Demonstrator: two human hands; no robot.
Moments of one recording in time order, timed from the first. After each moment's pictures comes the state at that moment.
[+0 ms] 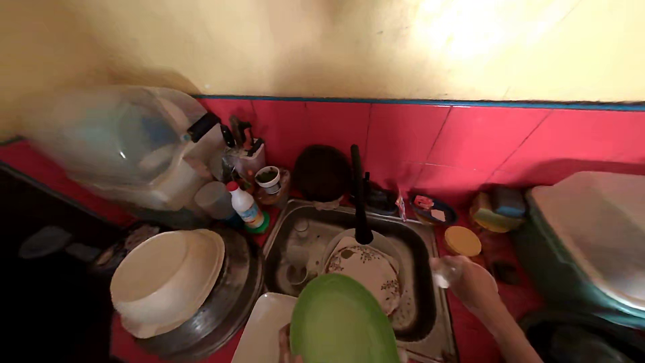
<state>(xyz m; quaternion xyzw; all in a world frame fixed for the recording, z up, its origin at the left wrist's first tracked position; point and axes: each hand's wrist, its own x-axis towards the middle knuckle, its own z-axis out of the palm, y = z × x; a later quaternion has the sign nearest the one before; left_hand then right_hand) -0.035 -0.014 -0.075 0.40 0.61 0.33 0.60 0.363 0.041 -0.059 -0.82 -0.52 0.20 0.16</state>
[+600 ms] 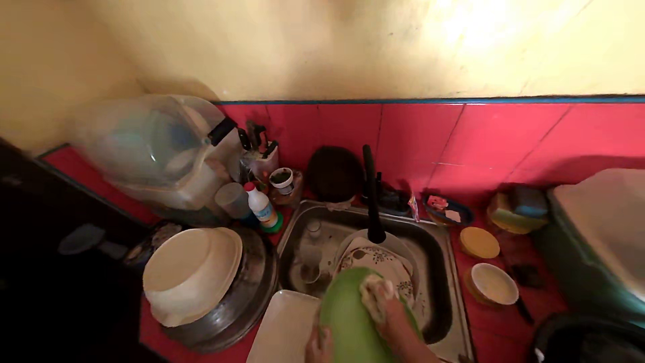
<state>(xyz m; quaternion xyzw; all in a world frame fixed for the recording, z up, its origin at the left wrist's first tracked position) -0.003 -0.013 -0.068 0.49 0.61 0.38 0.50 0.194 0.024 -0.116 -0.65 -0.64 0.28 0.28</state>
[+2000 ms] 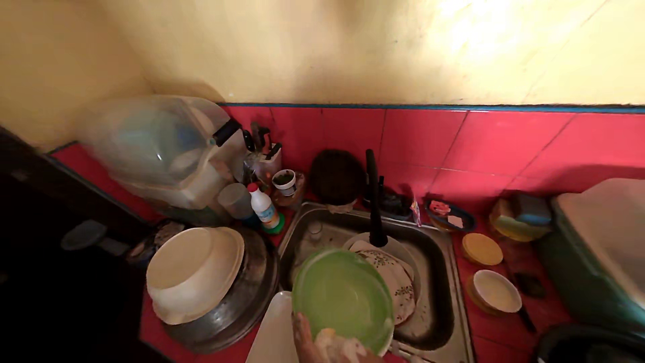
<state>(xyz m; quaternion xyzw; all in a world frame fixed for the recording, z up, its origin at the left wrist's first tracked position) 0.010 0.016 -0.100 0.24 0.64 0.56 0.47 0.133 -0.038 -0.085 -0.50 -0.78 0.29 0.25</state>
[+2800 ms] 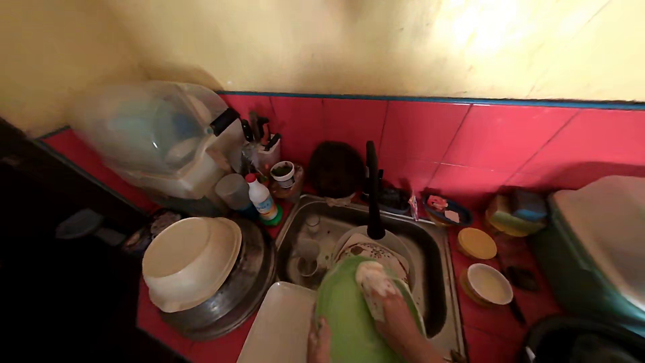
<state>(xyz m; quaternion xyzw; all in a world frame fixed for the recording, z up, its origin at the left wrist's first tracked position) 0.006 -0.018 -0.085 0.37 0.59 0.42 0.58 0.205 0.020 -0.086 -0.67 -0.67 0.31 0.10</state>
